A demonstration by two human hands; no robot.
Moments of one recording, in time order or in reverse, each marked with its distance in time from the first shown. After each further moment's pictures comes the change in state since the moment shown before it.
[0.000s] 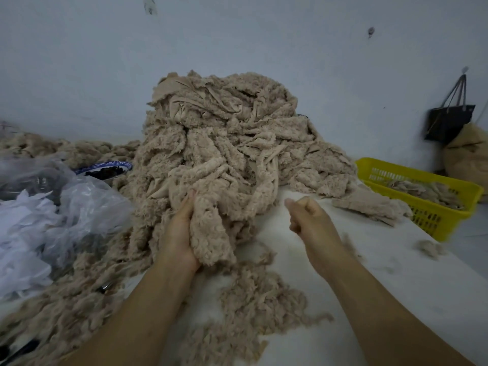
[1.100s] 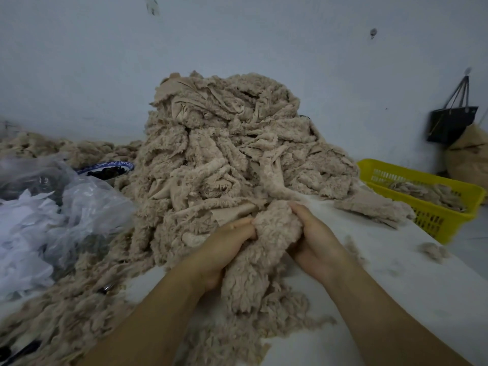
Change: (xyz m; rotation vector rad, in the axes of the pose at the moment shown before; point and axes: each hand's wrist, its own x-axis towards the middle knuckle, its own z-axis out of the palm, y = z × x) left_hand -0.020 -0.026 0.023 0.889 -0.167 -0.171; right_hand -0.004 -0.005 0.012 0.622 -0.176 0.380
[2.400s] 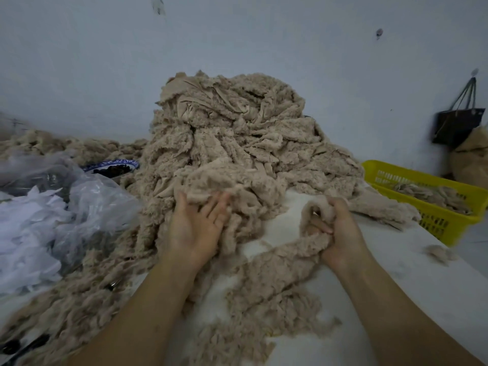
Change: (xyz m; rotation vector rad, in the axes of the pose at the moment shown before) left_hand 0.018 -0.001 -0.047 -1.008 0.243 0.273; right_hand 0.010 -0.017 -0.027 0.141 0.187 -0.173
